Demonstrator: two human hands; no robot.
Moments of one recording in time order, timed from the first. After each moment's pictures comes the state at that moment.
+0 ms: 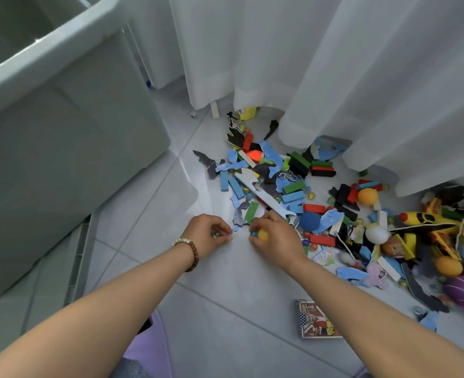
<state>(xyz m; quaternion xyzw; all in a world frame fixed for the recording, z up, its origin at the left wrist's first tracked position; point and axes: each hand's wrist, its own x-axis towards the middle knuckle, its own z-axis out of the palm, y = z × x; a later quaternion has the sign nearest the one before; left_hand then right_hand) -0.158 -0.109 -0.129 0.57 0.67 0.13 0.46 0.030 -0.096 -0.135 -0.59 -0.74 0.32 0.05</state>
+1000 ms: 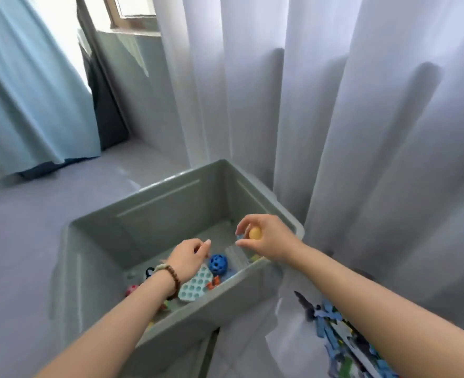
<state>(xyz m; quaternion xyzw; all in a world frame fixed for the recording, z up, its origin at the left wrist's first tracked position) -0.400 -0.095 0.156 0.45 0.80 0.27 0.29 -0.231 0.007 0.184 -0.37 -0.83 0.38 0.14</state>
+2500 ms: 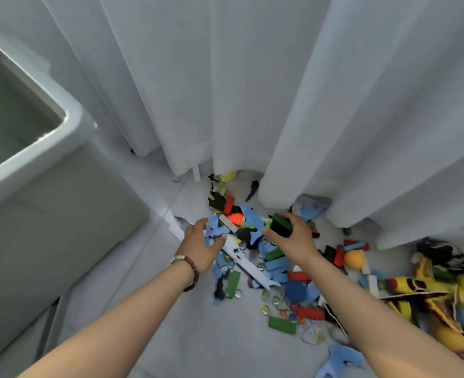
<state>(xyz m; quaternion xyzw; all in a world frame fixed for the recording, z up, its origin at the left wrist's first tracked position) -0.132 -0.005 -0.090 0.50 0.74 0.15 0.43 0.077 0.034 -0.112 -0.70 -0.56 0.40 0.17</state>
